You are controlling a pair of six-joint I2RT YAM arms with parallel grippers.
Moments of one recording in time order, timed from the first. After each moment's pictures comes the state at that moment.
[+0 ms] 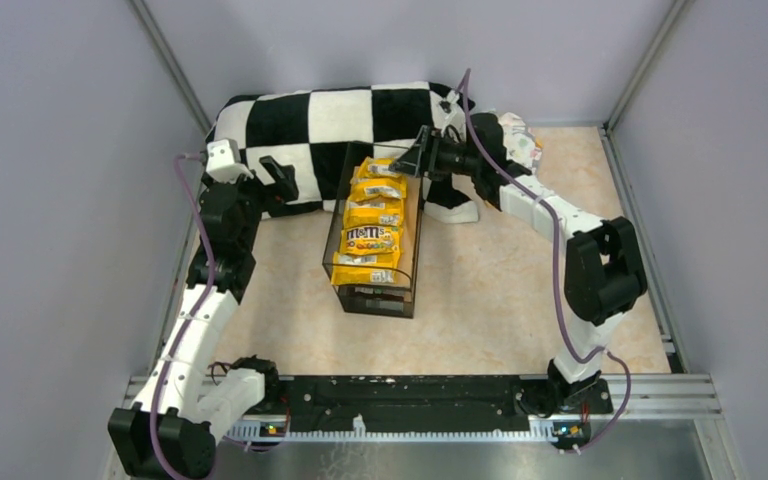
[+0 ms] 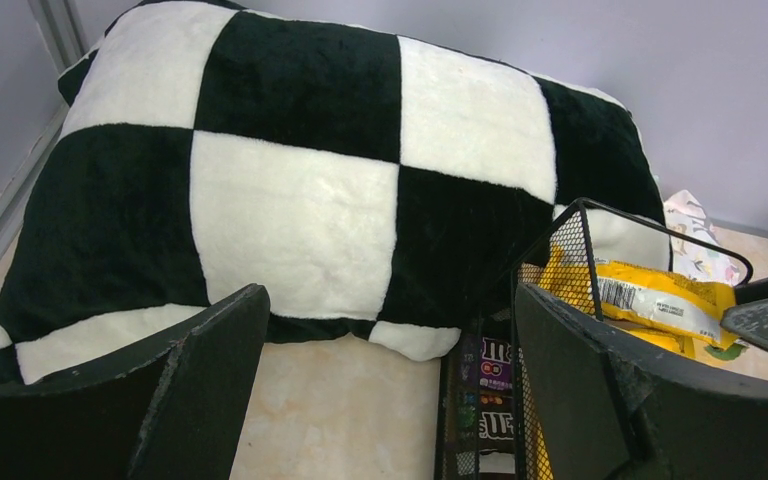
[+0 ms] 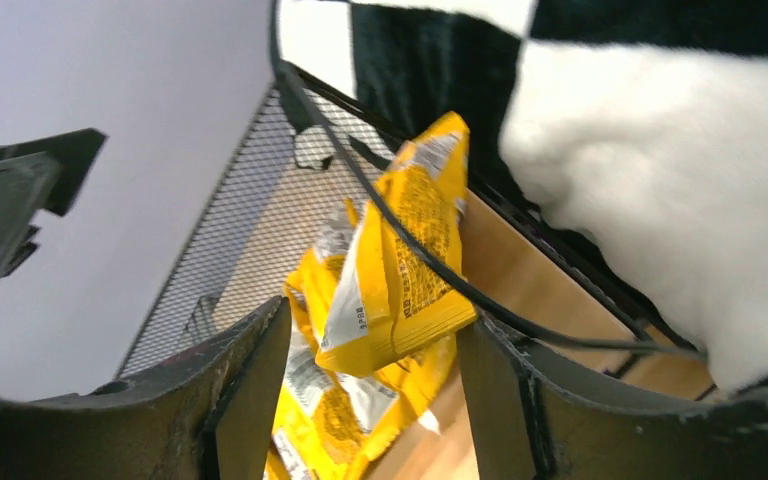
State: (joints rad) left arm -0.13 0.94 0.86 0.02 -0.11 -0.32; right arm 0.44 1.80 1.42 0.13 -0.60 0.62
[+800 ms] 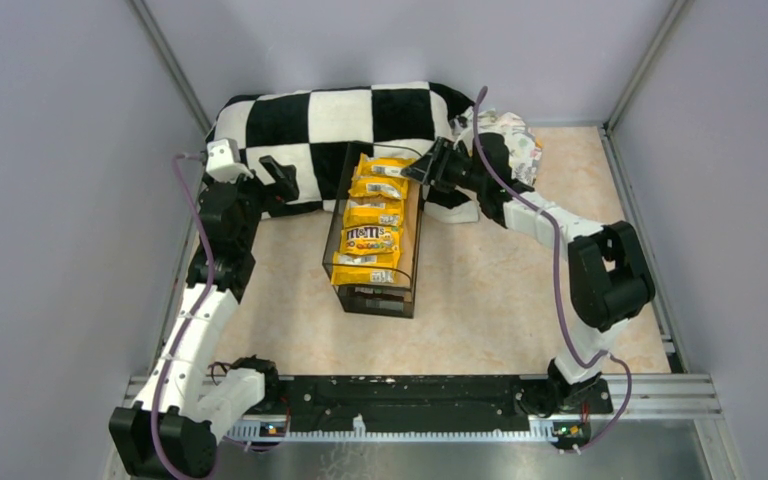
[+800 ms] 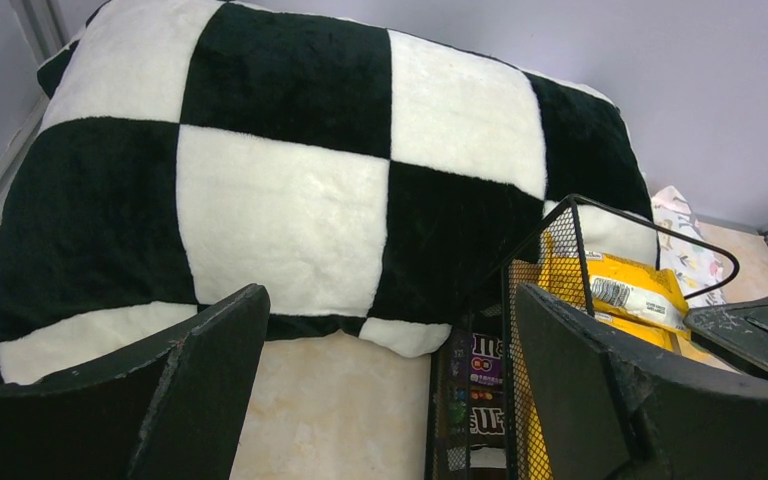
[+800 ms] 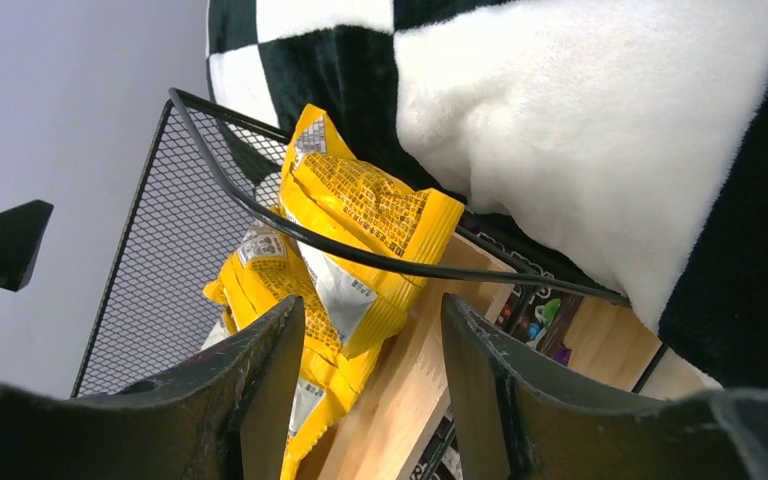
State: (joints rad) left arm -0.12 0.94 0.86 0.02 -0.08 -0.34; right arm 0.43 1.75 1.22 0.28 -0.43 0.73
